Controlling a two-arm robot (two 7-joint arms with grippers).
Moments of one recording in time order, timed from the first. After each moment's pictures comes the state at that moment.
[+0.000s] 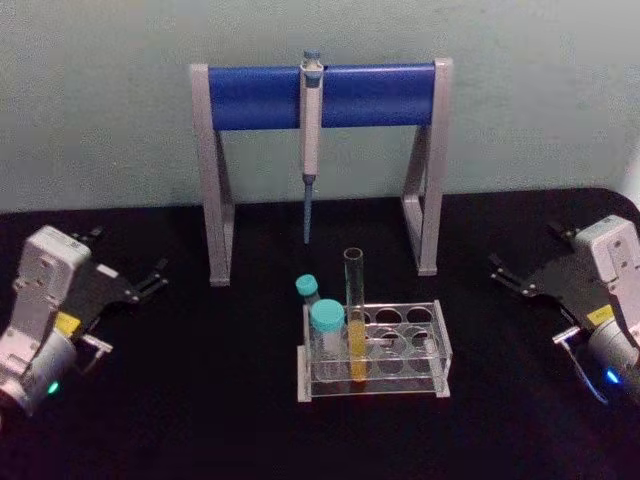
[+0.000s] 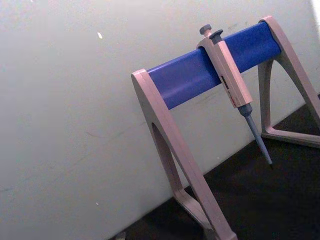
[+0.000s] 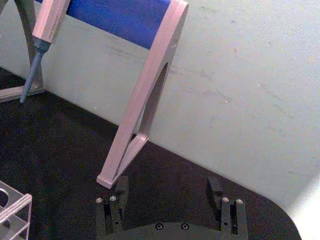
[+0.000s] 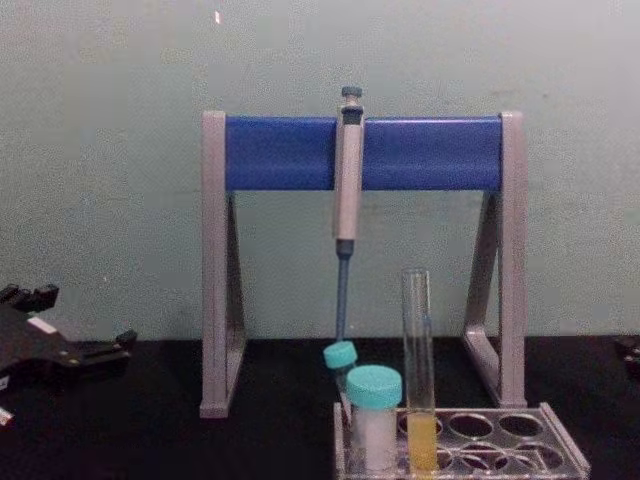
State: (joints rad) left arm -0.20 0.60 0.45 -1.41 -0.25 -0.12 0.03; right arm 0.20 0.60 -0.45 -1.41 0.25 -0.12 -0.03
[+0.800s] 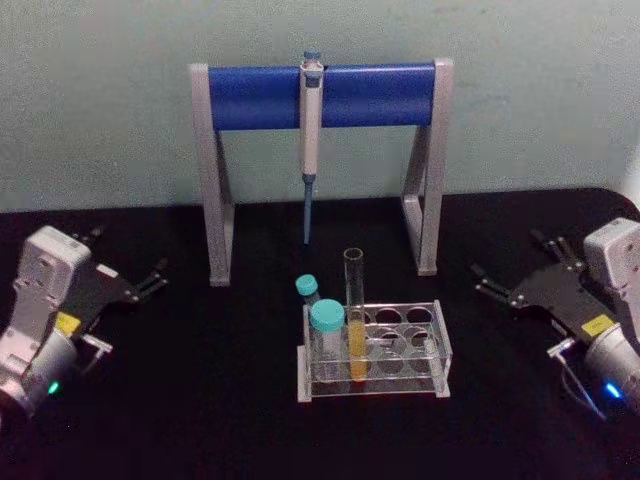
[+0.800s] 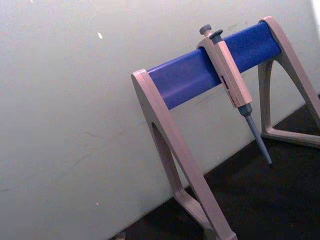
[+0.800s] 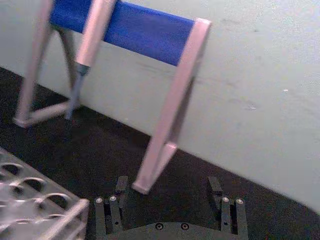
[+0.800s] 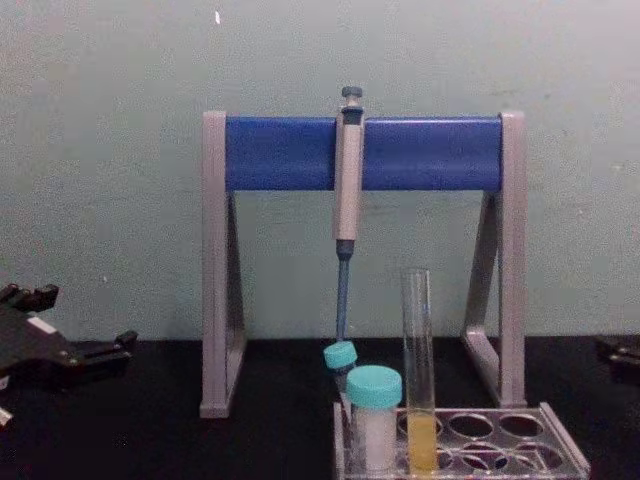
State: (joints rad) left arm -0.20 0.60 0.45 -1.41 -0.25 -0.12 0.03; right arm 0.13 0.61 -0.40 -1.51 0.31 -0.10 0.06
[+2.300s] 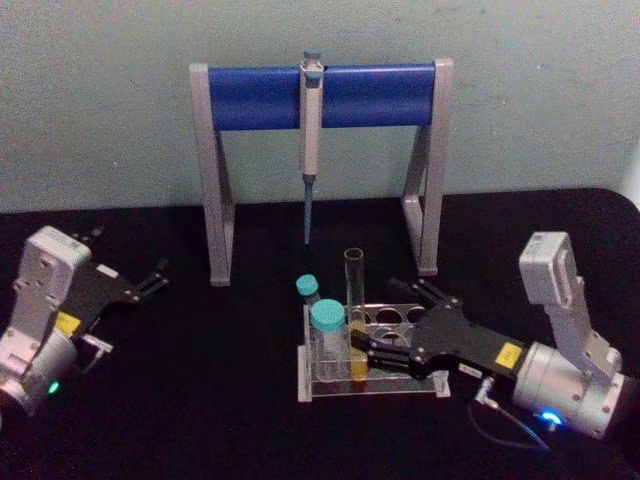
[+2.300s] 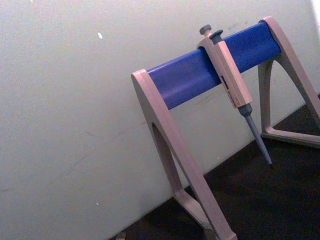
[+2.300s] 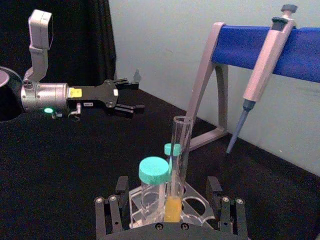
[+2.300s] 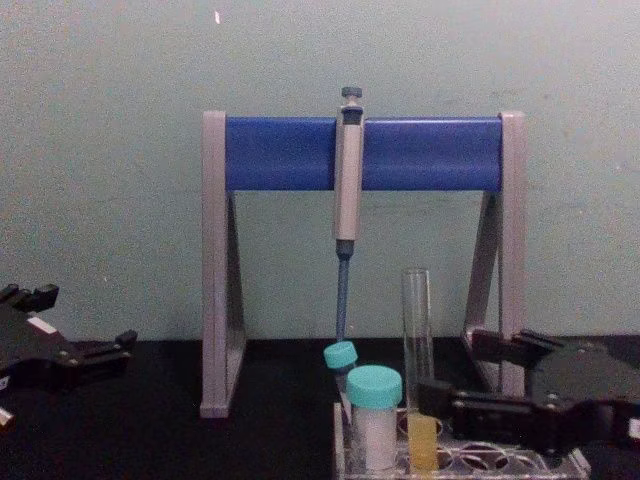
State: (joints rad) left arm -0.20 0.60 0.45 -1.41 -0.25 -0.12 0.03; right arm 0.16 0.55 -0.45 -1.56 0.48 -0.03 0.58
